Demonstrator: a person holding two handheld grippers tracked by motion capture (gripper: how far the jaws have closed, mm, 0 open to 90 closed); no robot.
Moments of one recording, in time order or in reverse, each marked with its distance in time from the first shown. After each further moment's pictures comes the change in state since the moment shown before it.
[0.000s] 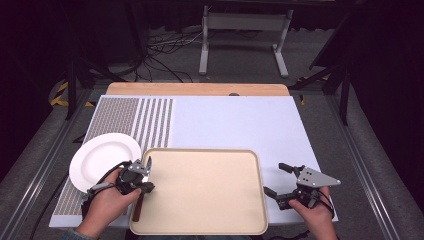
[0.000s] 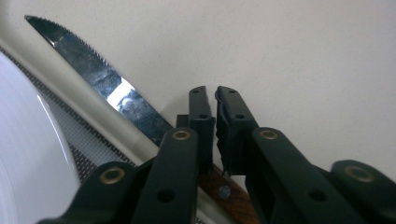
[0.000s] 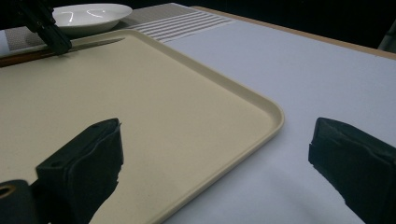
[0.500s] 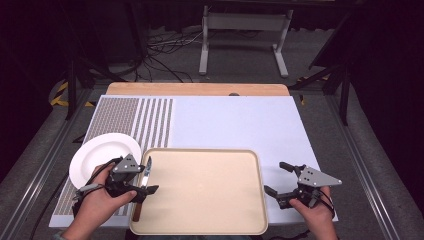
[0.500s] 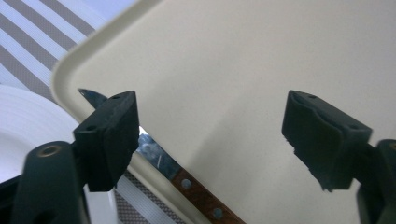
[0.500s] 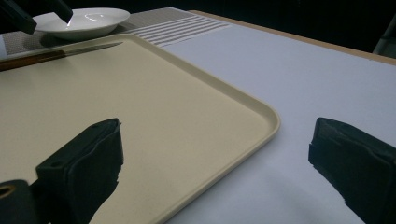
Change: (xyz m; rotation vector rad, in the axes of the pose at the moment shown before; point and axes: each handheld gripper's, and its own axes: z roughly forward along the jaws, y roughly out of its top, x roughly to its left) left arm -0.007 0.000 -0.030 -0.214 0.028 0.033; right arm -0.001 0.002 -0.001 -0.013 -0.010 0.003
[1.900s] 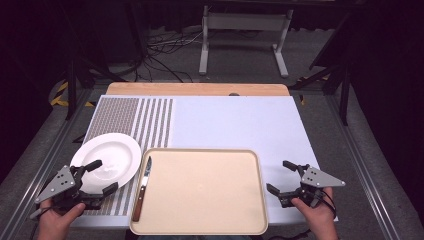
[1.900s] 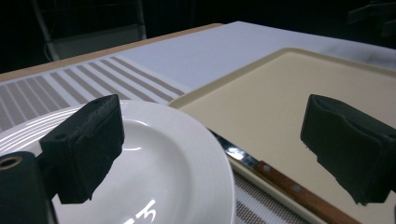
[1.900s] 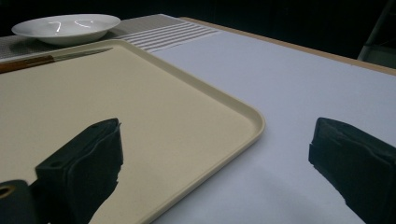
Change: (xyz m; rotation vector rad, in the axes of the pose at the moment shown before) left arm 0.051 -0.108 -0.049 -0.555 0.115 0.000; right arm -0.004 -0.003 -0.004 -0.029 -0.038 -0.003
